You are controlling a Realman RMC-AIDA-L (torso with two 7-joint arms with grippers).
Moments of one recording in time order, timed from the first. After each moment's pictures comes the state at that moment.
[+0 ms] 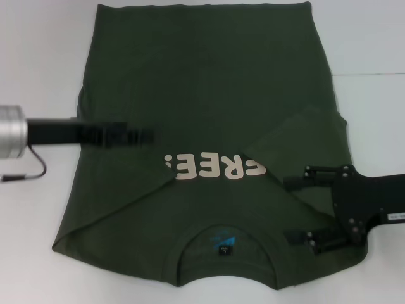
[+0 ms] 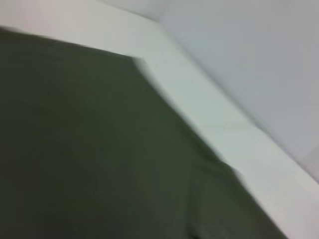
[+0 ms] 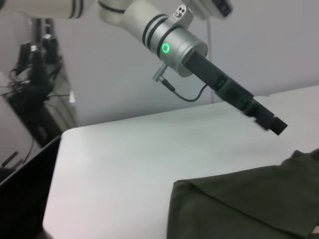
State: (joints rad) left arm -0.64 -2.09 0.63 0.92 2.20 1.53 -2.03; right arm 0.45 2.09 -0.79 -1.00 -2.02 -1.82 1.41
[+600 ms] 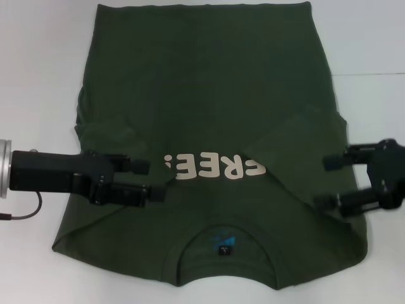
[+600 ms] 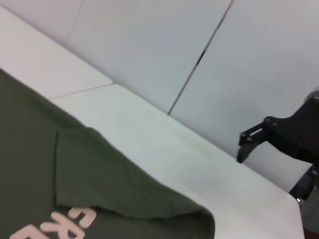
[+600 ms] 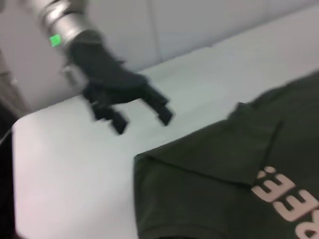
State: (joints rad) left arm -0.61 -2.10 0.59 0.95 2.18 1.86 -1.83; right arm 0.42 2.09 -0.81 -1.41 -2.09 -1.88 1.96
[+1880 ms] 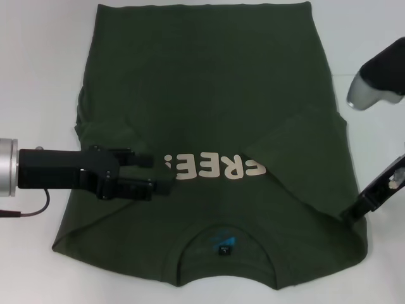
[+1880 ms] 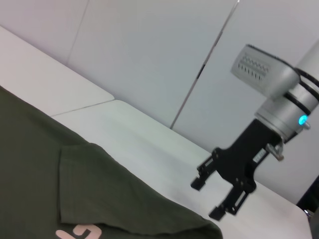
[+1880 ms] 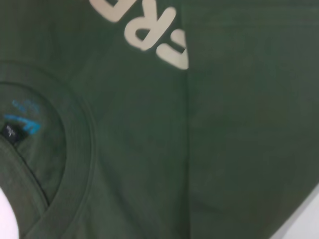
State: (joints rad) left arm -0.60 -2.11 0.60 0.93 2.15 1.81 -1.80; right arm 0.66 2.10 -1.20 -1.32 -2.85 -1.71 2.54
